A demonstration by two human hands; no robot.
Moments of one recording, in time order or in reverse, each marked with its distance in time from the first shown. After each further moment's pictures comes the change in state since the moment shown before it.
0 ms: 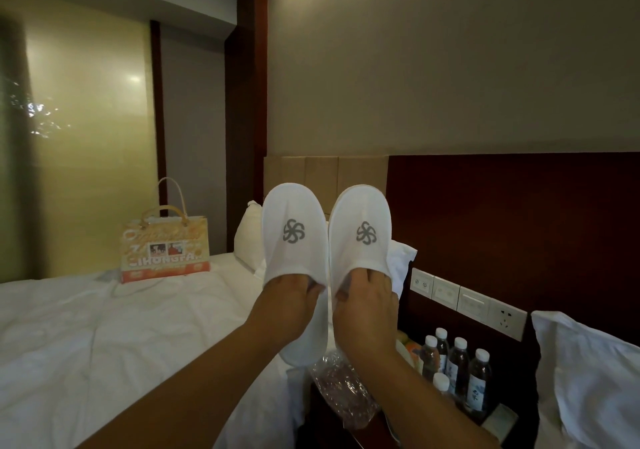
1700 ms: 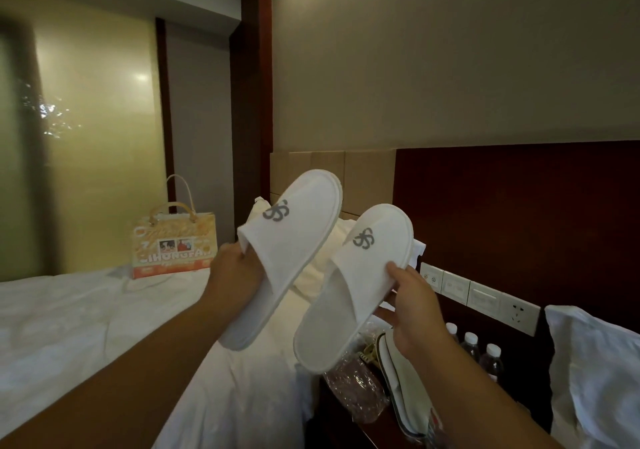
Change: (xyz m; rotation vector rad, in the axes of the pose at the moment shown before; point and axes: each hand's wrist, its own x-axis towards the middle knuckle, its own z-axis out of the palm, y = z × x) left_hand 0.025 -0.043 -0.065 -0.178 -0.014 -0.517; right_hand 0.024 0.039 -0.028 1.297 -0.292 0.806
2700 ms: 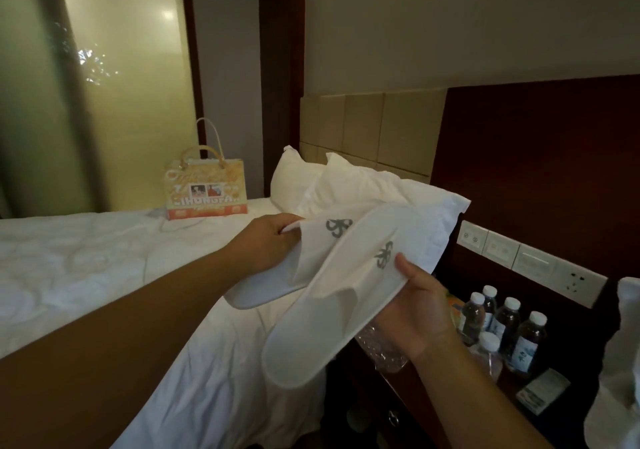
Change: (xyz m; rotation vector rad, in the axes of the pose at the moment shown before) left_hand 0.021 -0.066 0.025 0.193 -0.429 0.145; right_hand 0.012 0.092 -0.007 0.586 -0.518 0.288
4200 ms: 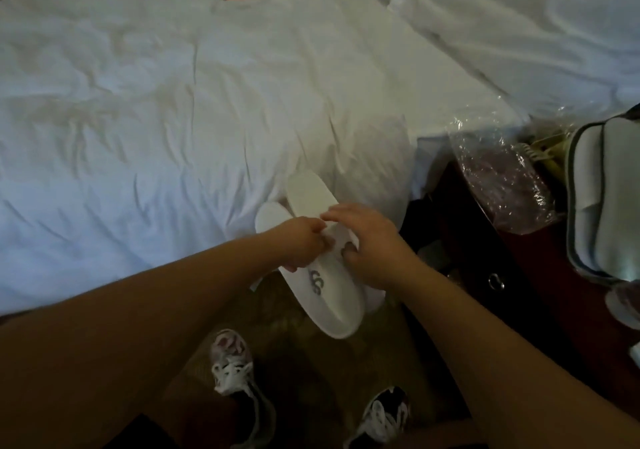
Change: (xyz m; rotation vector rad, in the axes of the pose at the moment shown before) left_hand -0.125 -0.227 0.207 -0.039 -0.494 -0.819; right_hand 0.055 0.254 -0.180 -1.731 -0.485 0.045
